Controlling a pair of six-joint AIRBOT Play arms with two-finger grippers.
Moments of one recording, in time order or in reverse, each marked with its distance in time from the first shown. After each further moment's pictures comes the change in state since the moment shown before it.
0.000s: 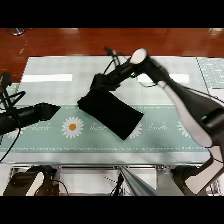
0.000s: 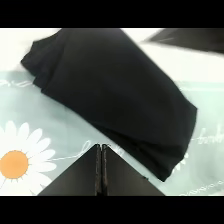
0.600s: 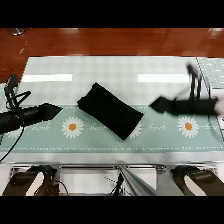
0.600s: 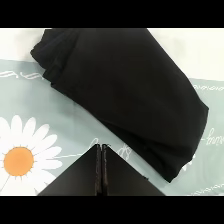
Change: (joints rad) left arm 0.000 -0.042 -0.019 0.000 0.019 0.001; right arm -0.285 1.090 -1.108 -0.334 -0.249 0.282
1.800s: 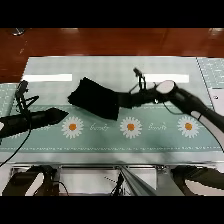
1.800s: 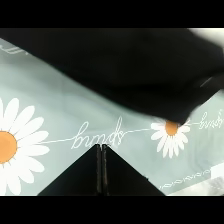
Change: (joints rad) left arm -0.047 -0.020 -0.063 -0.047 0.011 -0.001; right arm 0.261 -0.655 0.438 0.318 -0.069 -0.322
